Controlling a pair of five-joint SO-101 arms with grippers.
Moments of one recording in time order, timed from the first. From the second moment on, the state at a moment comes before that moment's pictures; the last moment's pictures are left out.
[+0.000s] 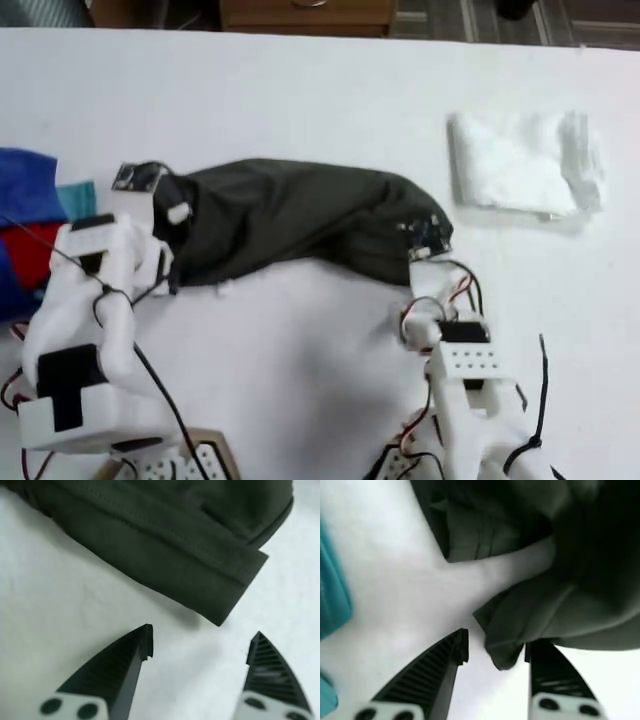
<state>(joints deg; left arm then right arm) -22.0 -1.5 39.5 55.1 -14.5 -4.5 -45.0 79.6 36.0 17.2</state>
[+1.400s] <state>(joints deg) -16.4 3.8 36.0 55.4 -9.5 -4.5 -45.0 71.5 47.2 17.2</state>
